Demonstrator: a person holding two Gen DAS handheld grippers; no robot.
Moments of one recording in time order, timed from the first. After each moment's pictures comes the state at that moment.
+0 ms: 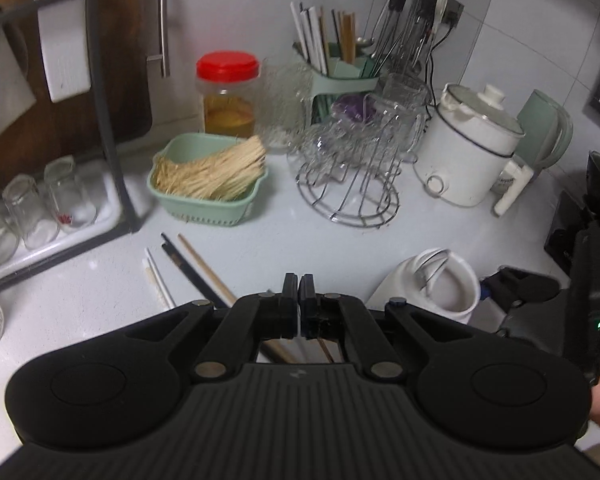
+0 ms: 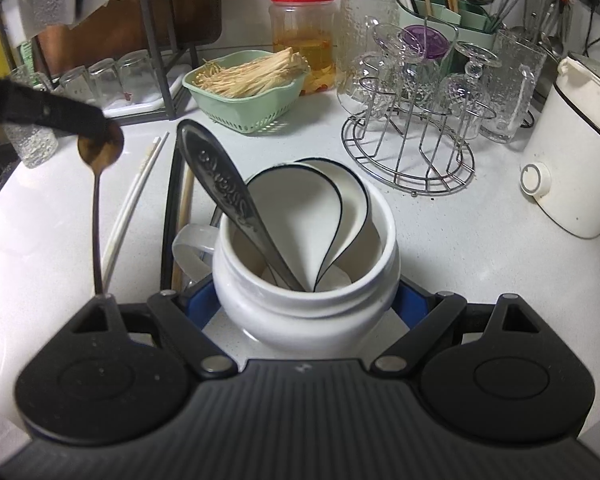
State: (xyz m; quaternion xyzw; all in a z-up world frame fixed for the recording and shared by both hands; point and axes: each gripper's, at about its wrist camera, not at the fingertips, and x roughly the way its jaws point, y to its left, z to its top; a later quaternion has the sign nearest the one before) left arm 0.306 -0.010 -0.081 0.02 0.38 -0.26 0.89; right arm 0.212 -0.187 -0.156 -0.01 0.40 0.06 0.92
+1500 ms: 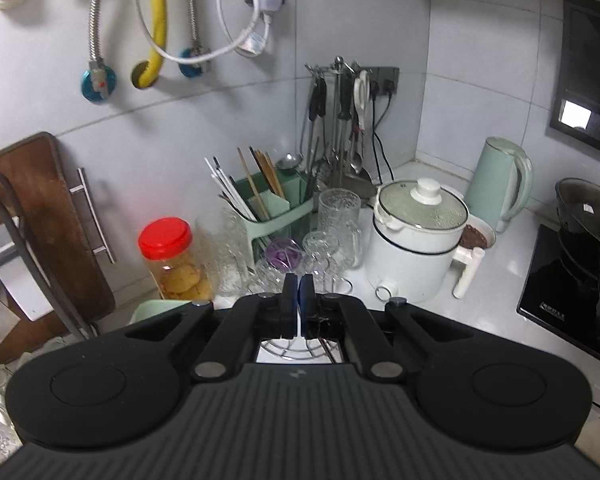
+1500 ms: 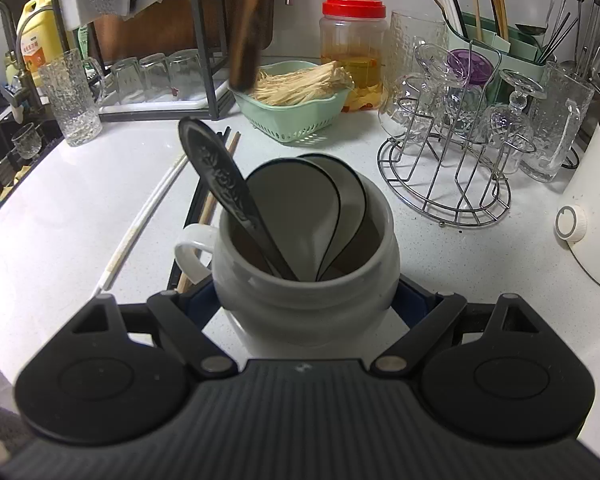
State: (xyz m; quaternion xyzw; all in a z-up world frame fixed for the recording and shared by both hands) left arm 0.297 -0.117 0.052 0.09 0.27 -0.30 0.91; right arm 0.219 -0.202 -0.161 -0.04 0.37 0.15 0.92
